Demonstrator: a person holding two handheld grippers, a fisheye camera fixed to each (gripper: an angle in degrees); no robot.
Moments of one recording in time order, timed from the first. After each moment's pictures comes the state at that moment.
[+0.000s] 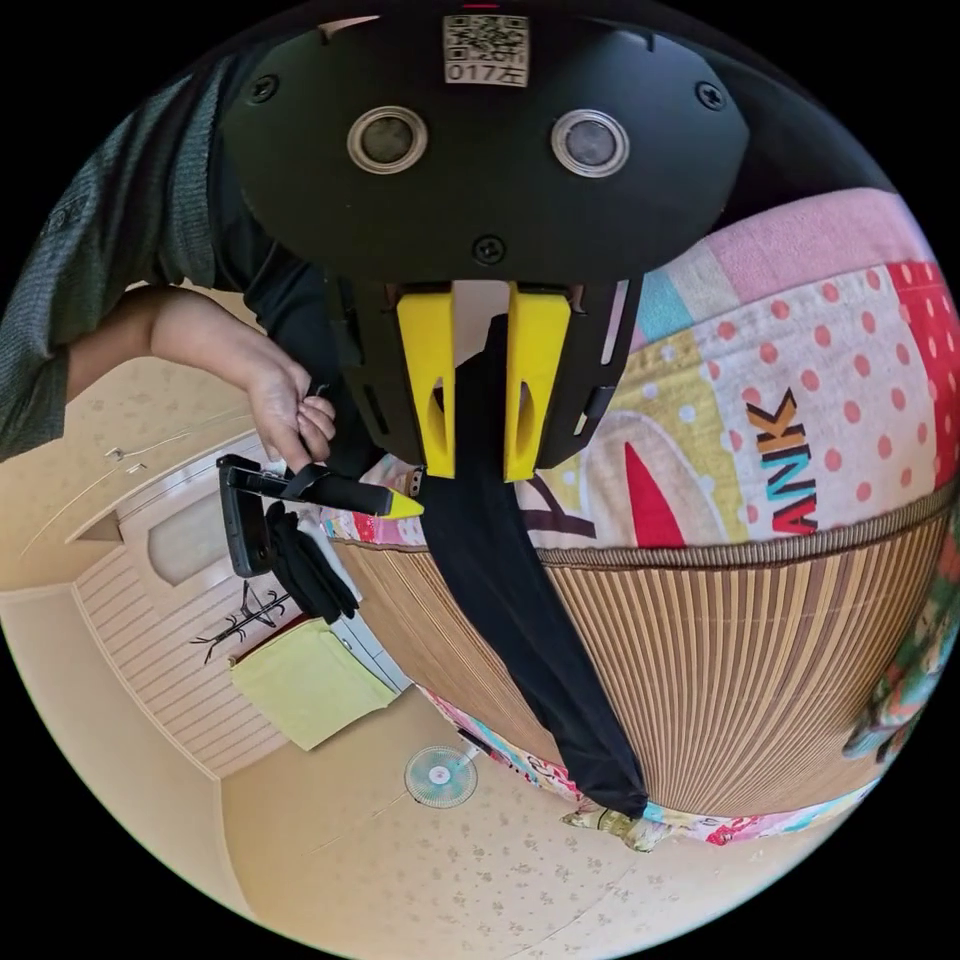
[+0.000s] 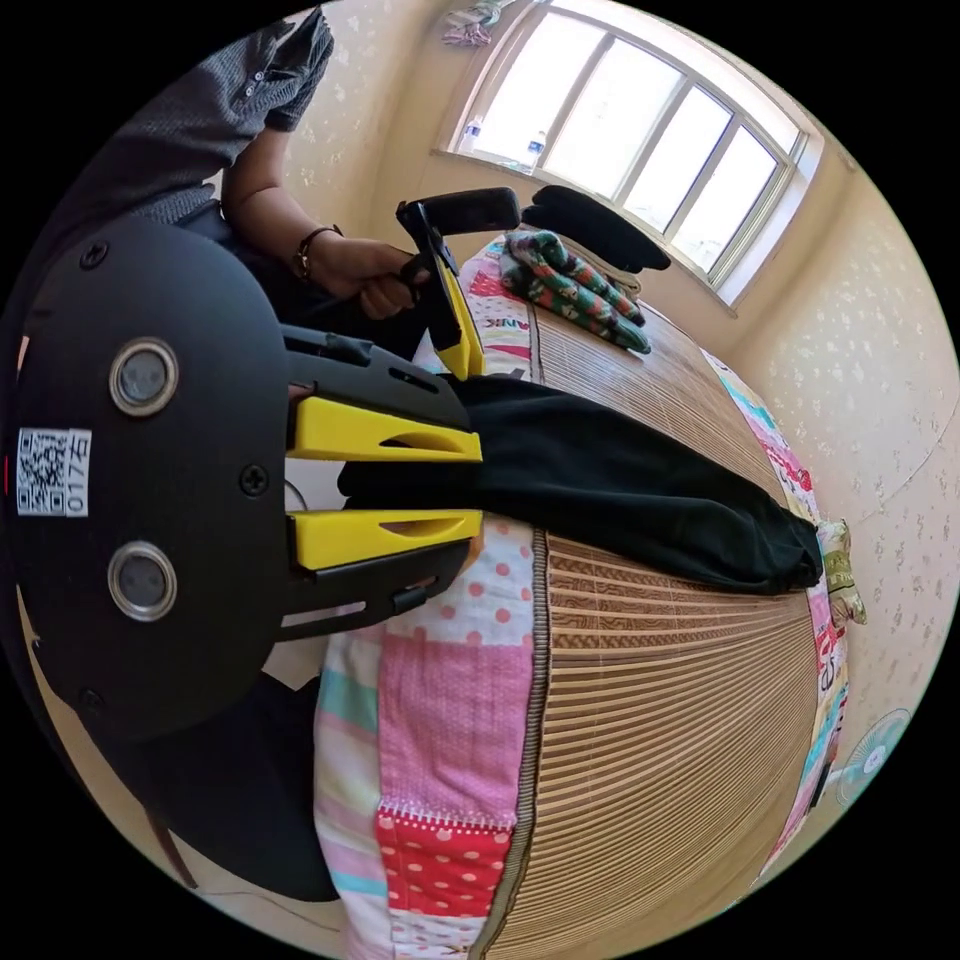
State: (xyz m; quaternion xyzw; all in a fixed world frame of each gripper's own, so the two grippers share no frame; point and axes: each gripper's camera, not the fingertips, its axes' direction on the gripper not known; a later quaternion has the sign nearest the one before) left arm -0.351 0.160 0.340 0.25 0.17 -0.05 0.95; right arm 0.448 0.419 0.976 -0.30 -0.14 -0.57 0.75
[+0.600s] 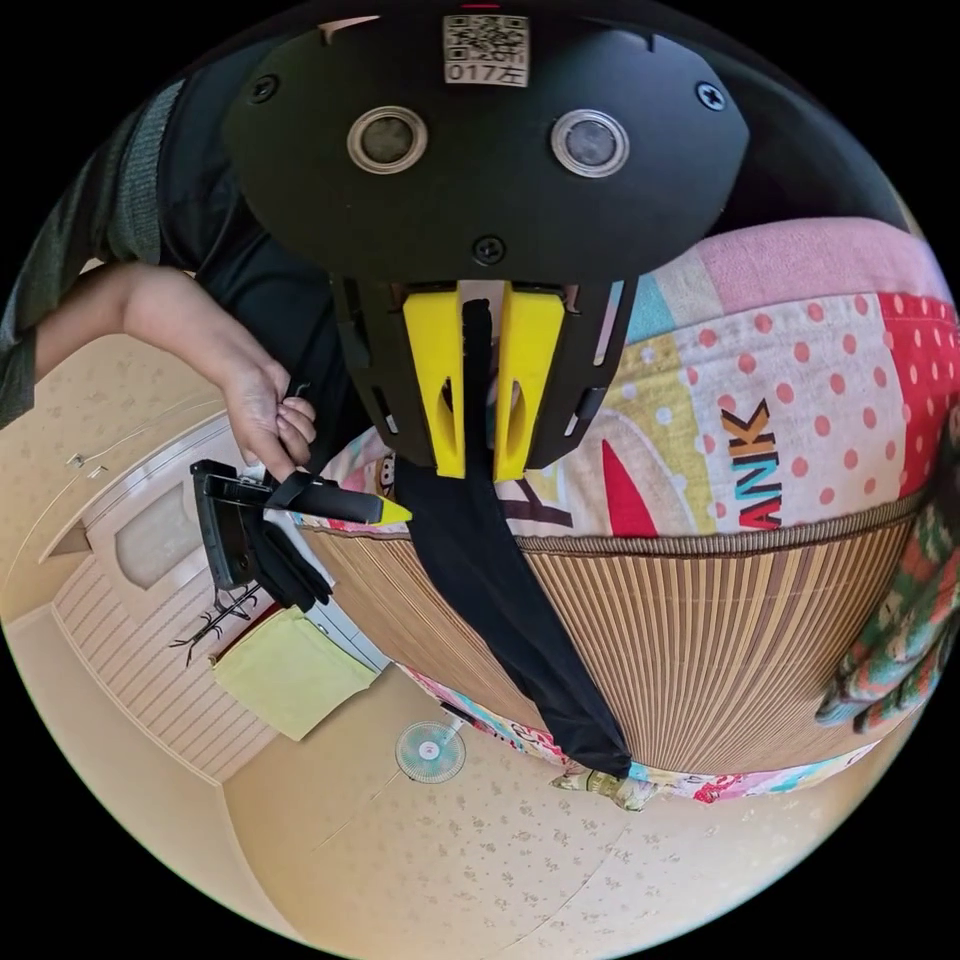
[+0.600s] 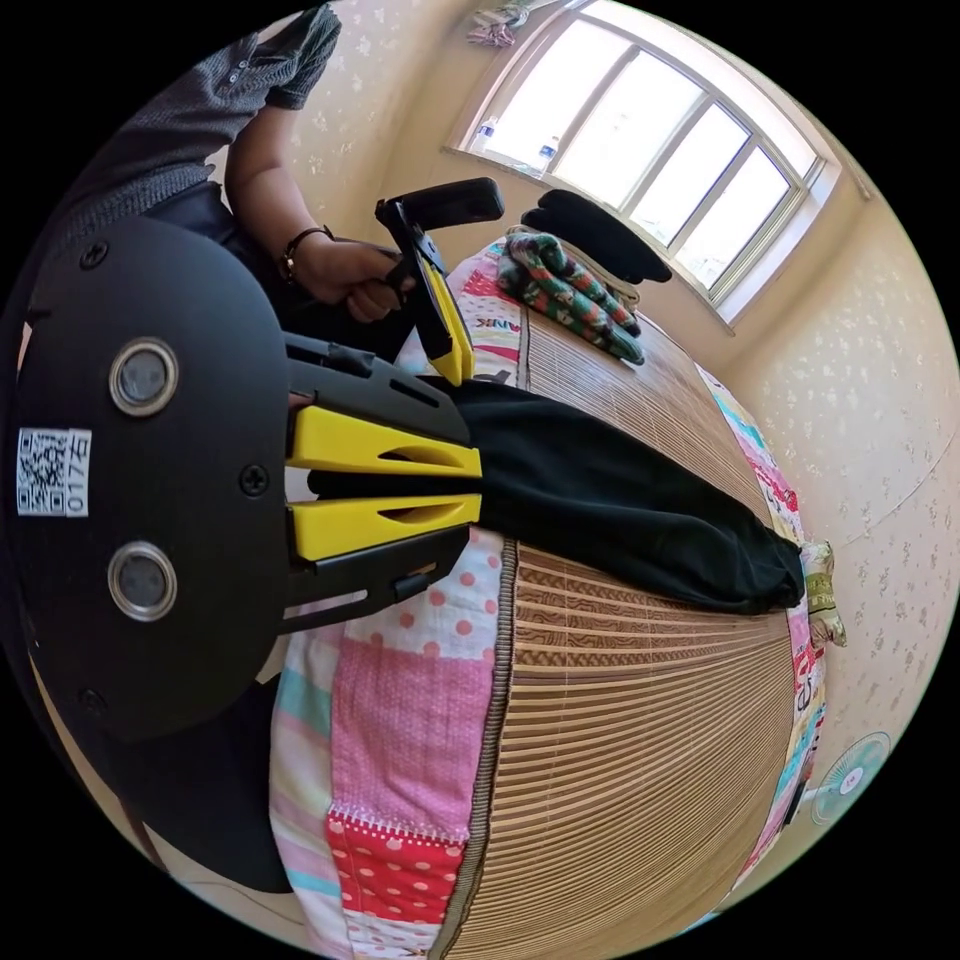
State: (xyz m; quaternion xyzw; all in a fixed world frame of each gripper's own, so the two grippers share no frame) left arm -0.295 0.194 0.362 0.29 0.12 -0.06 0.95; right arm 0.427 0.416 0.944 -0.29 -0.17 -0.59 0.74
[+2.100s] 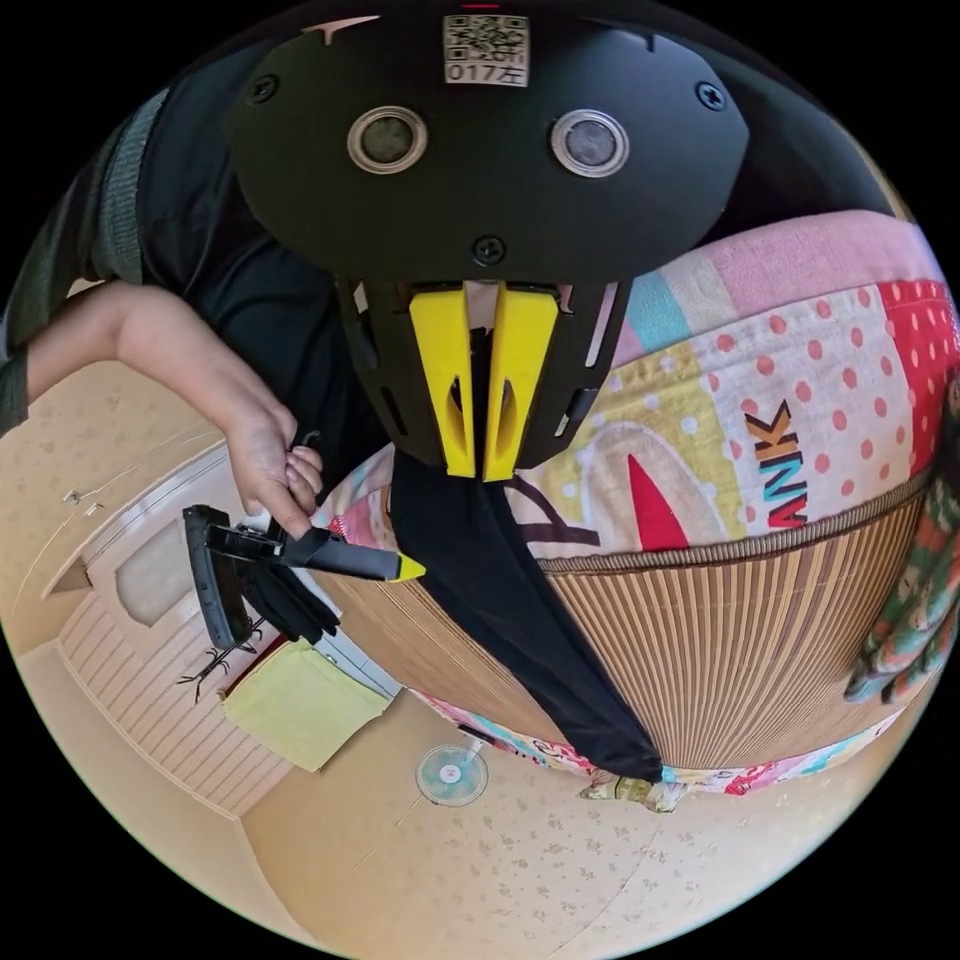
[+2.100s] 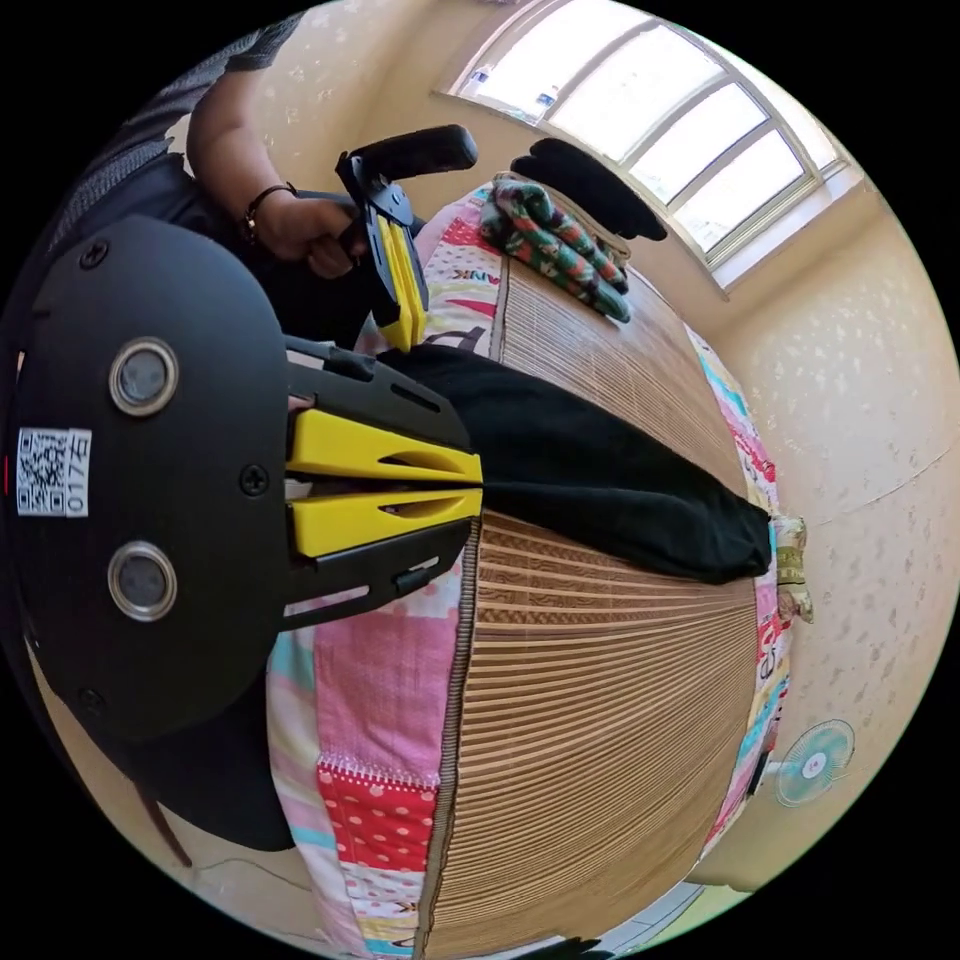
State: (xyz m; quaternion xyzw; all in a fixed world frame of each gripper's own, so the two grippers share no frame) left arm -0.255 0.204 0.394 0.27 0.11 -0.02 0.96; right arm 0.407 0.461 0.897 -0.22 -0.13 -0.60 0.76
